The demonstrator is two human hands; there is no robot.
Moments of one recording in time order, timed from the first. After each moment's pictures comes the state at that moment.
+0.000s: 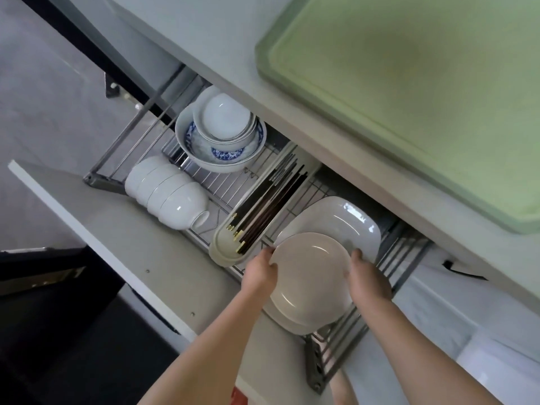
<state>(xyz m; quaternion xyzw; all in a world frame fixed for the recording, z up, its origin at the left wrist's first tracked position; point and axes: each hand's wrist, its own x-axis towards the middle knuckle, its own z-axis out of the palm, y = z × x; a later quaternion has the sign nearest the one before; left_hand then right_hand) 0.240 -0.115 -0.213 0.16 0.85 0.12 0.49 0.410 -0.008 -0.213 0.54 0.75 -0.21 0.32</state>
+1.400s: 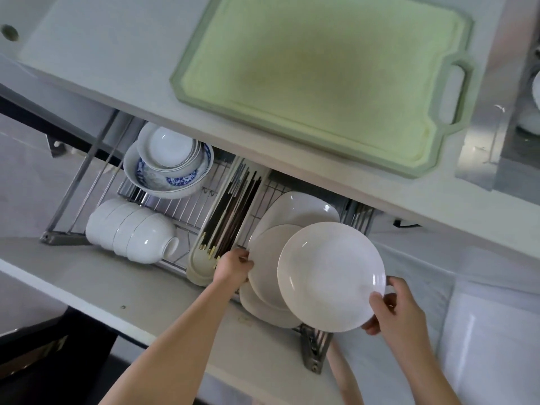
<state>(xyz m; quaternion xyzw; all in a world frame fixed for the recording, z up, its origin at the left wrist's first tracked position) 0.214 -0.104 -0.221 0.22 0.82 0.10 0.53 0.502 -0.081 -0.108 0.74 0.47 -0.47 -0.10</state>
